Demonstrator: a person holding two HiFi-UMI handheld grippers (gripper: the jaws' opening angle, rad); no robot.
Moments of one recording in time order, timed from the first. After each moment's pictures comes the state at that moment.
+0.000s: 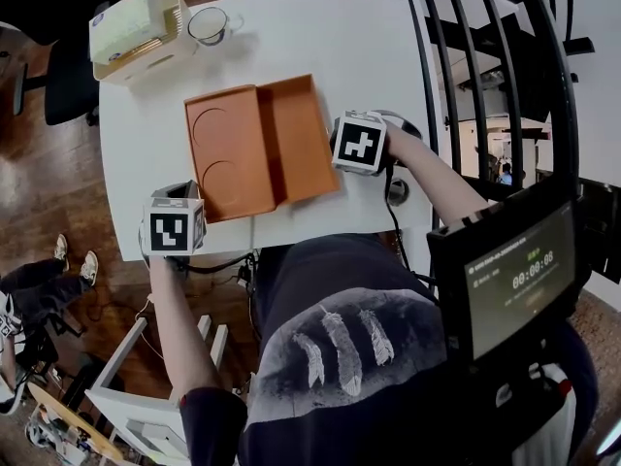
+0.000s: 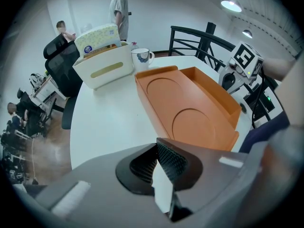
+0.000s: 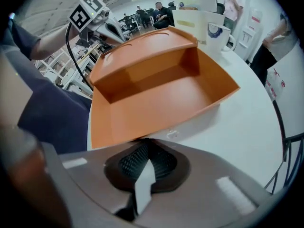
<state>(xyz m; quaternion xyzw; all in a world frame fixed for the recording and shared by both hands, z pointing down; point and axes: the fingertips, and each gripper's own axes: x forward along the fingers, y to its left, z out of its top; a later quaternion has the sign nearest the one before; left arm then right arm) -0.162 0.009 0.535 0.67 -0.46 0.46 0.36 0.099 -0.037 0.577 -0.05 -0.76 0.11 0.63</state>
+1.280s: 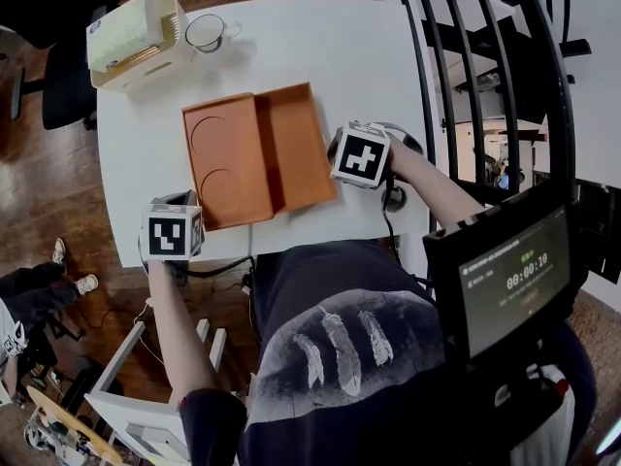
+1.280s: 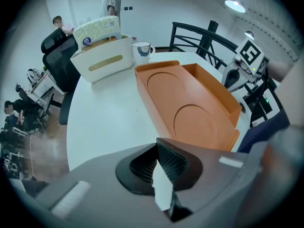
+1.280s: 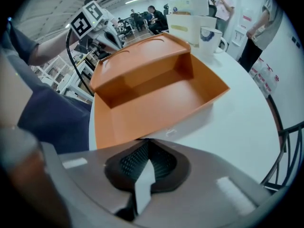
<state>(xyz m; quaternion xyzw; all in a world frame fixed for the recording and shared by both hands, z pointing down) -0.165 0.017 0.540 0.65 -0.46 0.47 0.38 0.098 -0.032 0.564 -0.02 -0.78 0.12 0.62</state>
